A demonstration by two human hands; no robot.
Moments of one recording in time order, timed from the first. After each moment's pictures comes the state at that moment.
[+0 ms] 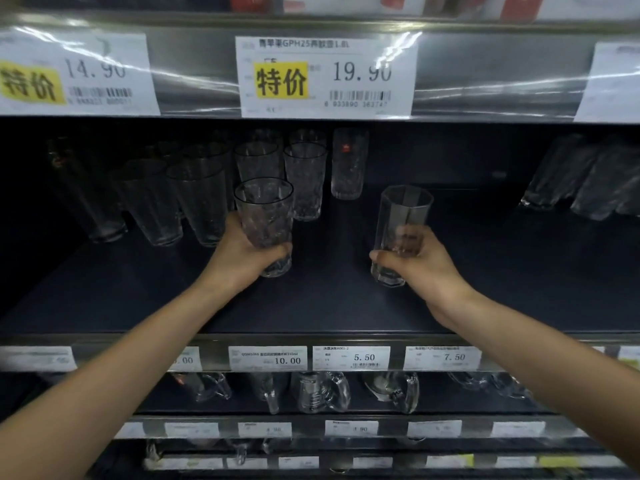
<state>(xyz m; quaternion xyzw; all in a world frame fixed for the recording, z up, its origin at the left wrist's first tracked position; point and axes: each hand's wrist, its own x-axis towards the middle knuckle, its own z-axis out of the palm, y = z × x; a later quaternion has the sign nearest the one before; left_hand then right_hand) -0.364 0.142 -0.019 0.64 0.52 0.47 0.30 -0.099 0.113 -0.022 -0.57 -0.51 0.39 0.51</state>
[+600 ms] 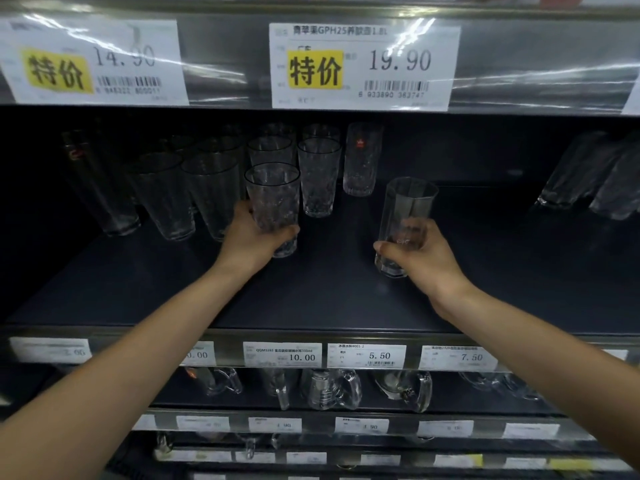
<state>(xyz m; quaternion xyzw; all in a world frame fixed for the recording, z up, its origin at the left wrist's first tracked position) -0.366 0.161 -0.020 0.57 0.59 0.49 0.29 -0.114 0.125 -0.025 -0.59 -0.52 0.36 0.50</state>
